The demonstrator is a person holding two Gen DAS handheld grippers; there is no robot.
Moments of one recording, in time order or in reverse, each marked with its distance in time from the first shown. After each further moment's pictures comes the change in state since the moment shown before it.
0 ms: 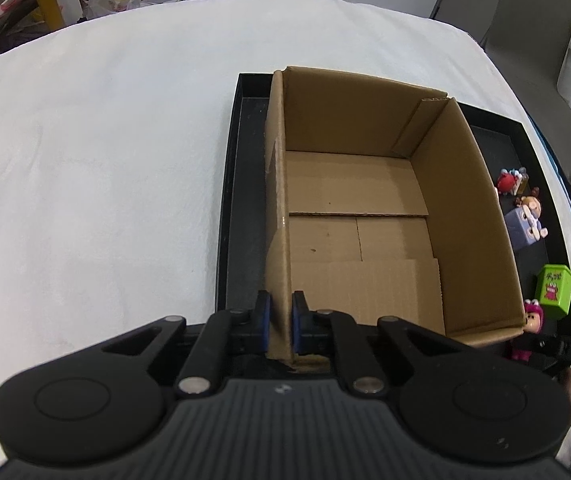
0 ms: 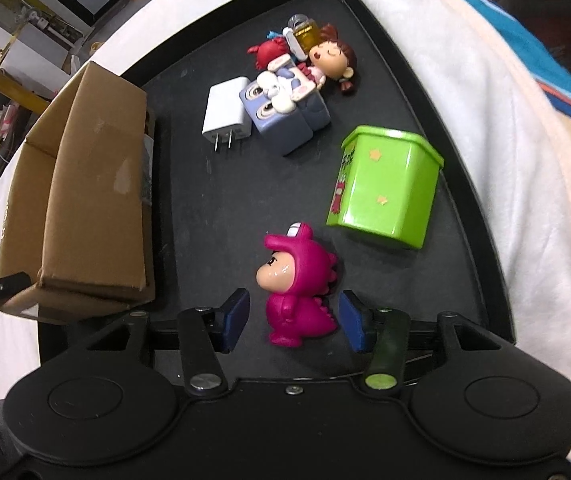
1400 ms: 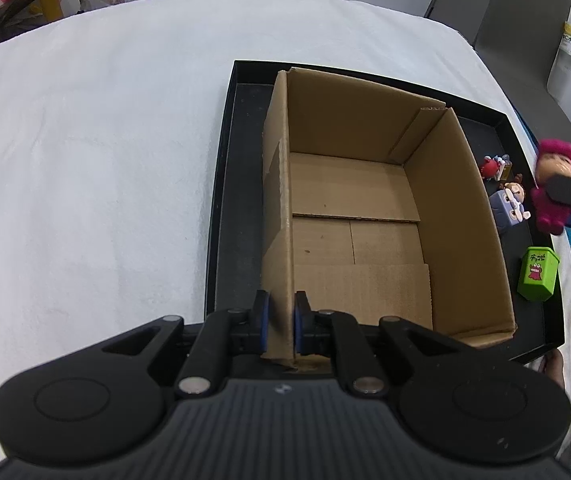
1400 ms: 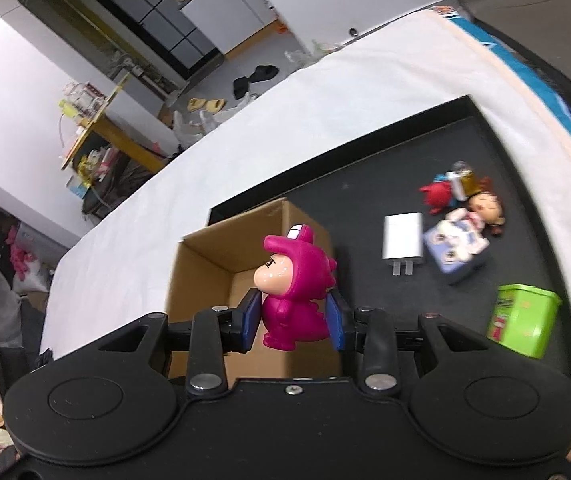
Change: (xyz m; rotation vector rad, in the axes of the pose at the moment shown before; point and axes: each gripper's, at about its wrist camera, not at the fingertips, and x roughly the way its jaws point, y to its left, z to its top) left arm -0.009 0.004 -0.018 -0.016 0.000 -0.034; right arm -0.073 0.088 0.043 -0.093 -0.201 0.265
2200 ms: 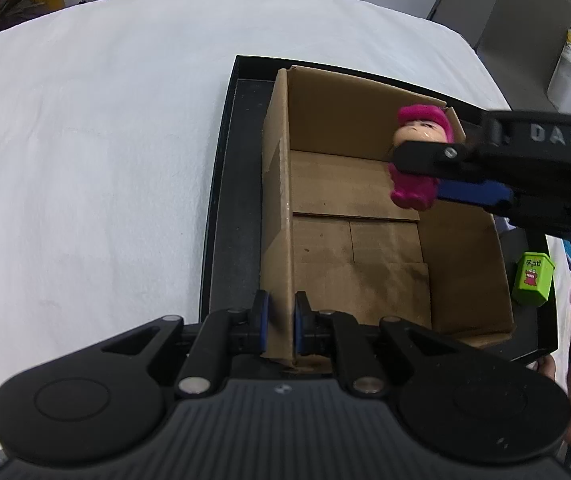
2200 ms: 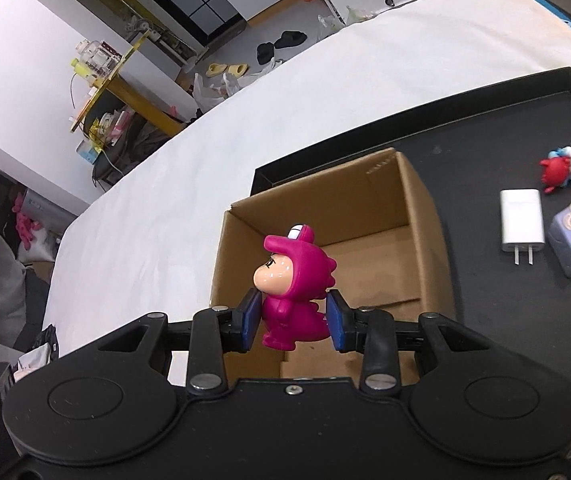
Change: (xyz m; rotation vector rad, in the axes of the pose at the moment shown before) left arm 0.005 0.003 0.001 -0.026 0.006 -0.019; right arm 0.074 0.062 -0.008 -0.046 0.080 0.026
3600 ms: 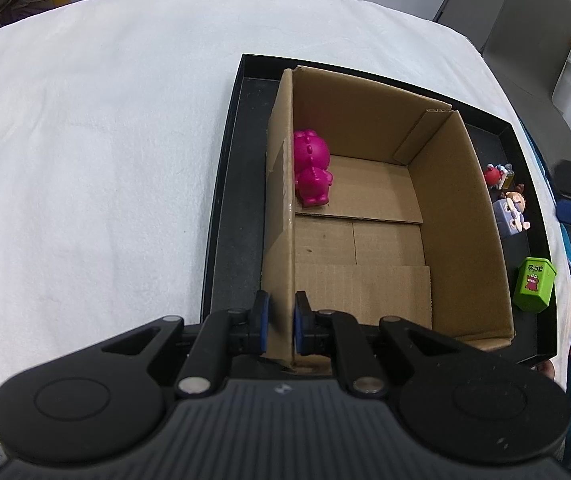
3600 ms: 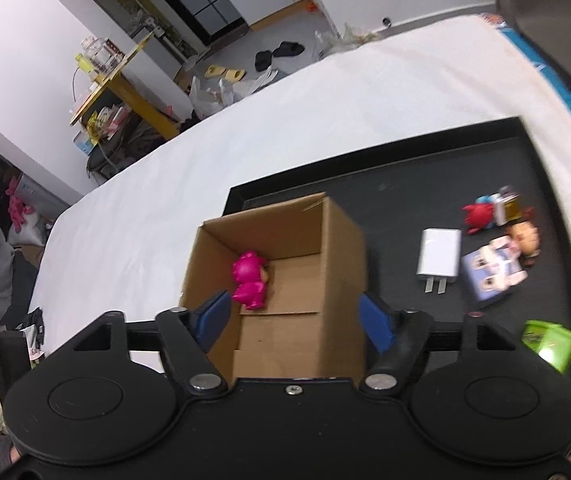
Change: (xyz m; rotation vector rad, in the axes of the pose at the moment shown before) left arm -0.002 0.000 0.002 -0.015 0.007 0.011; right arm -0.080 -0.032 0.015 -0.082 -0.010 -0.054
